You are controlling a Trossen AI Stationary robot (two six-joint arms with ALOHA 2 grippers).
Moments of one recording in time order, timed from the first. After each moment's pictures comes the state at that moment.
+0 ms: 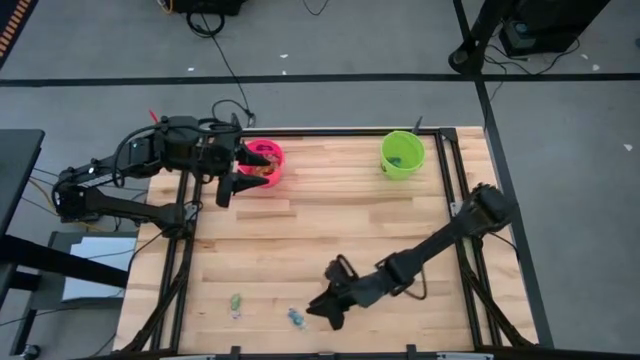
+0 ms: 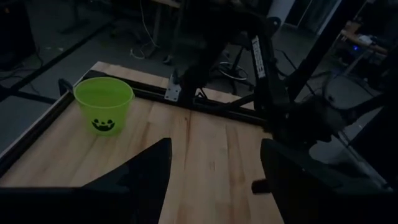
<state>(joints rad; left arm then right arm) 0.19 0.97 1.26 -0.55 0.22 -0.21 0.53 1.89 1.17 0.36 0.24 1.21</state>
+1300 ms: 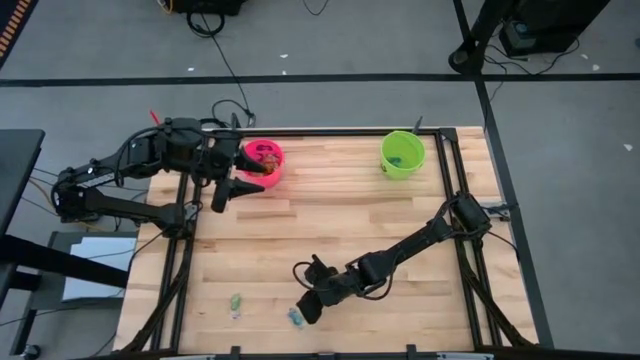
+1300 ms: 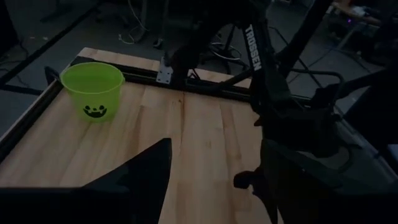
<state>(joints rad) 0.19 0.96 1.26 -0.64 0.28 -0.14 0.45 2.09 1.44 -0.02 0.13 1.24</state>
